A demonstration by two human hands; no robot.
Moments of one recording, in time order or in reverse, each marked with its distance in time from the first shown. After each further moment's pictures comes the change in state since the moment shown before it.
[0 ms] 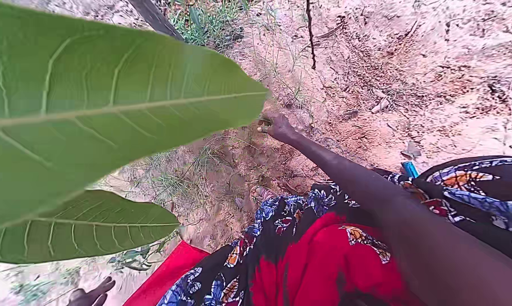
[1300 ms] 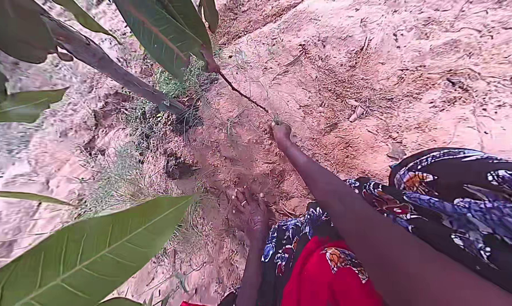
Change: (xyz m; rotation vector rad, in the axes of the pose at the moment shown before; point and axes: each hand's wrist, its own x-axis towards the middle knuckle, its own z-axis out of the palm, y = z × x) left_hand 0.078 0.139 0.427 0.574 0.002 0.285; right_hand 0.043 0.068 -0.026 0.602 0.643 0.678
